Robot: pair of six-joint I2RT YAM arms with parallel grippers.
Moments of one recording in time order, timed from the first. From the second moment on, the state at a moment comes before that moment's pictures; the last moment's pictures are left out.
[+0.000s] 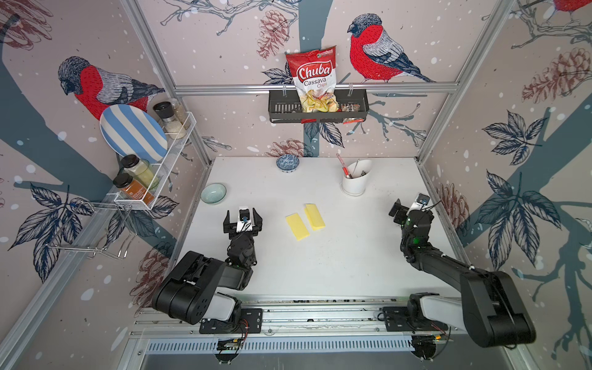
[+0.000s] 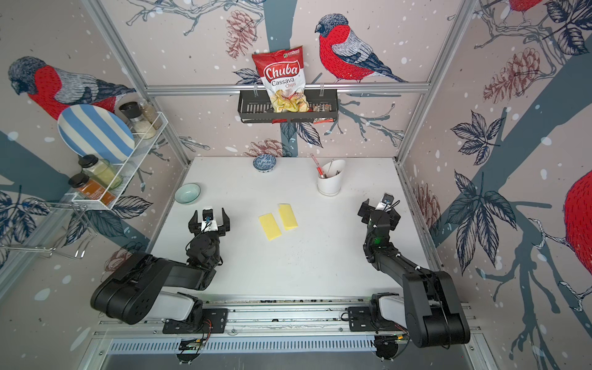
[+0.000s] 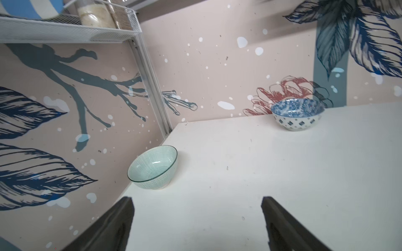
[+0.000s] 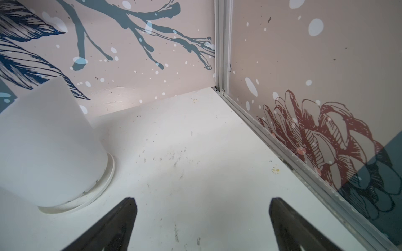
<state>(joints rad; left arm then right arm) -0.32 1.40 0.13 1.36 -0.61 0.24 0.12 1.26 0.32 0.70 0.39 0.12</state>
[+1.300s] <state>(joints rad) -0.02 1.55 0.23 1.20 -0.10 -0.01 0.02 1.51 0.22 1.14 0.15 0.08</state>
